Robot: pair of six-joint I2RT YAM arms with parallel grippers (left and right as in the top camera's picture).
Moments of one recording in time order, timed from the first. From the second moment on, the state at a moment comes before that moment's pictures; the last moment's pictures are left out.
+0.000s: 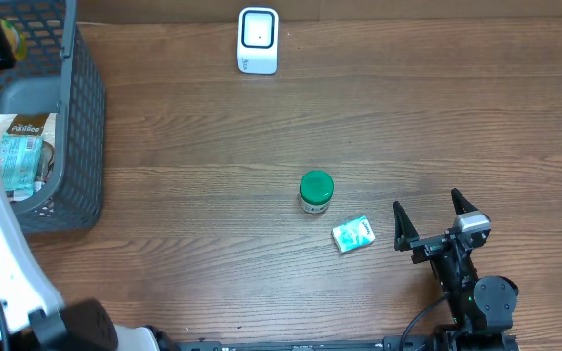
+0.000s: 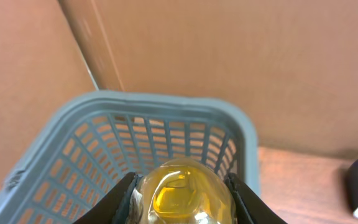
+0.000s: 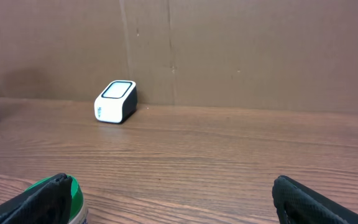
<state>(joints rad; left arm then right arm) 0.46 1.59 1.85 -0.62 0.18 0.10 0.03 0.01 0.02 -0.02 -0.19 0.04</state>
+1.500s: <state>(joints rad) -0.47 1.58 1.85 -1.31 -0.14 -0.54 0.03 0.01 0.02 -0.02 -0.19 0.04</state>
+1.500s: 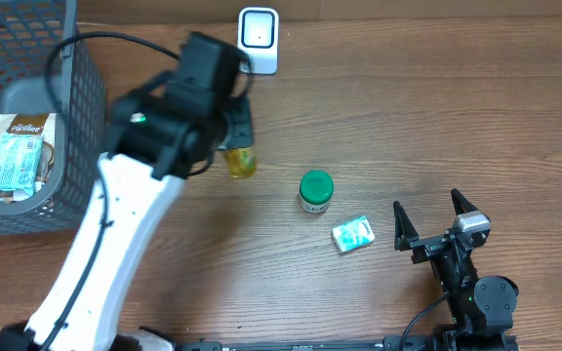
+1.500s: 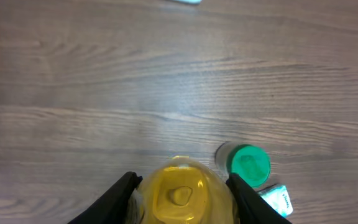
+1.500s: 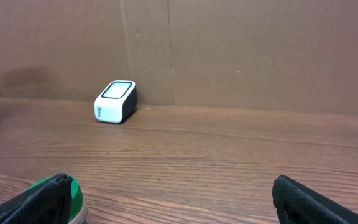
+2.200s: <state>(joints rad) -0.69 1.92 1.85 -1.23 -0.27 -0.82 0.03 0.01 0.02 -0.02 -0.19 0.04</state>
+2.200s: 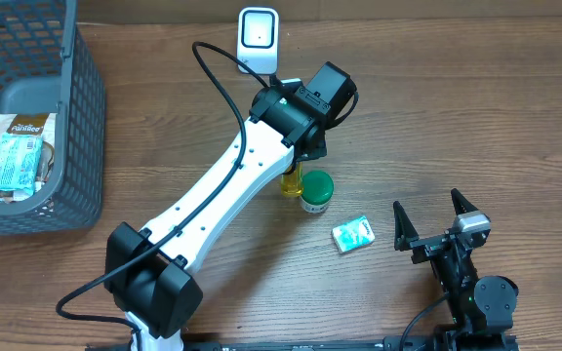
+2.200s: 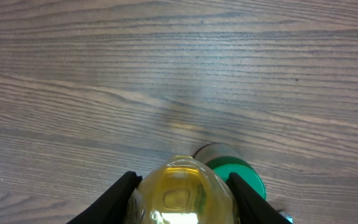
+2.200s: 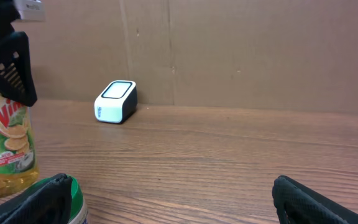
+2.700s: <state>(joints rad) -0.73 2.00 1.85 -1.18 -0.33 -0.83 0.03 0.01 0.02 -0.02 -0.19 0.04</state>
